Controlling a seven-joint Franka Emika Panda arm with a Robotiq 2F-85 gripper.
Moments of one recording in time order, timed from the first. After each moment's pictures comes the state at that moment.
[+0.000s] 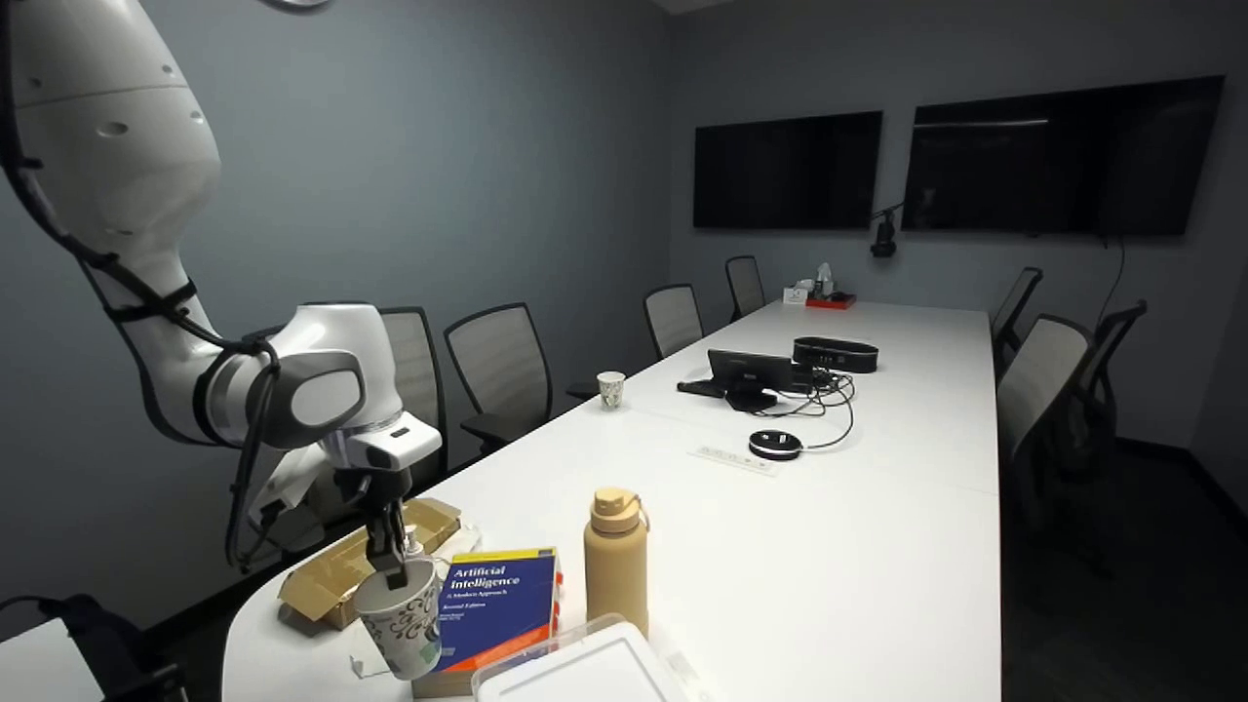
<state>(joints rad) 0.08 0.14 -0.11 -2.71 -0.27 2.90 0.87</state>
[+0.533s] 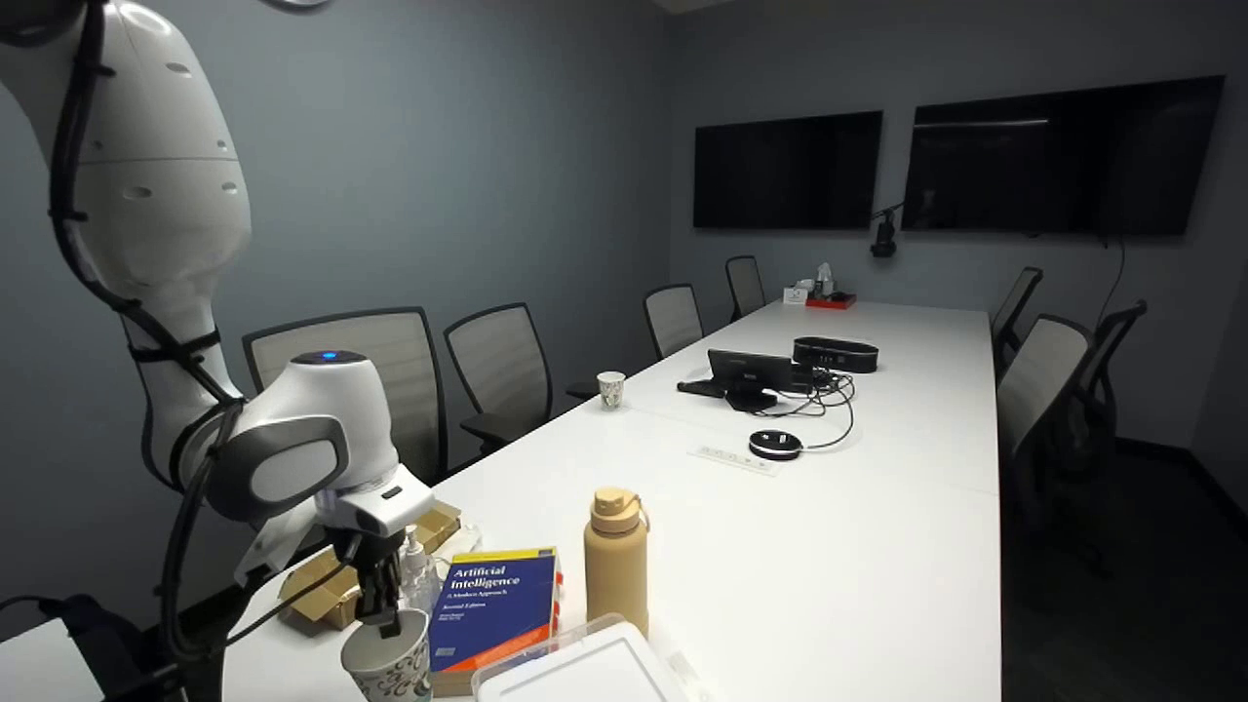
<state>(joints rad) 0.07 0.29 -0.11 -2.77 -0.06 3.13 0.72</state>
